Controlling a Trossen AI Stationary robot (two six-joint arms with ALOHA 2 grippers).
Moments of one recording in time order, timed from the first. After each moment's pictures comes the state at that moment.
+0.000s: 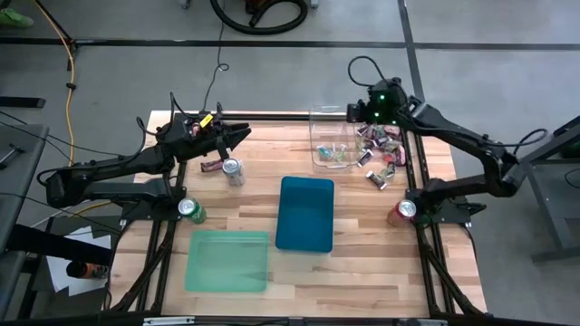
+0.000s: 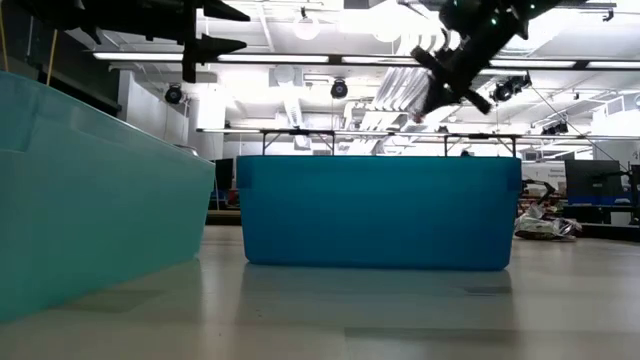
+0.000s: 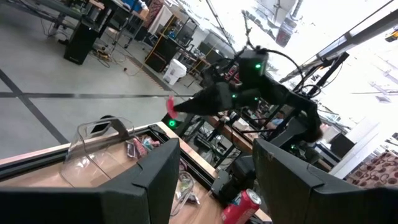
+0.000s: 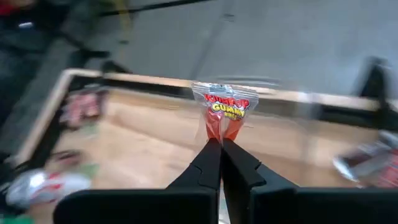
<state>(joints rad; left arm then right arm) 0.41 0.84 0.54 0.39 0.01 -0.63 -0.71 1.24 1.05 -0.45 0.00 0.64</state>
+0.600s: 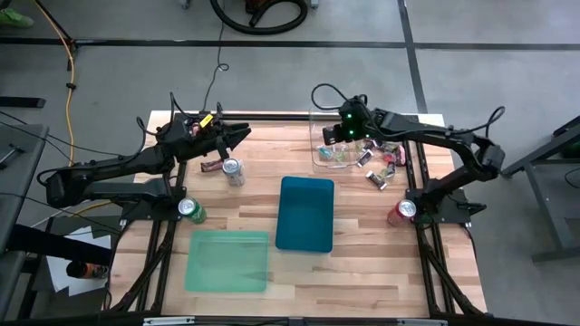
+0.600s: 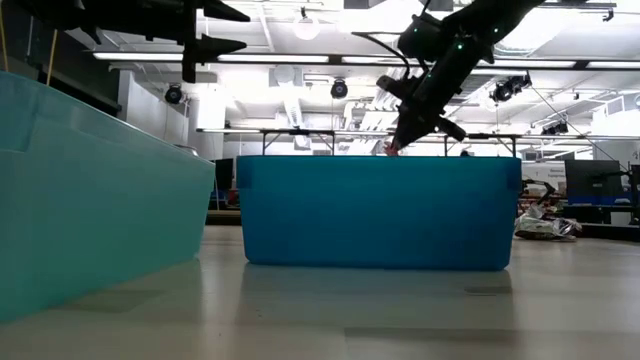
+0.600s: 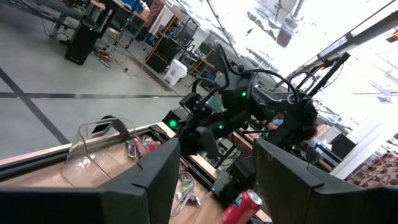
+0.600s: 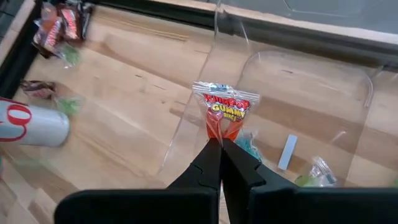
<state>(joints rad) 0.41 0.84 0.54 0.39 0.01 -0.63 -0.55 1.46 1.05 -0.42 0.02 0.64</state>
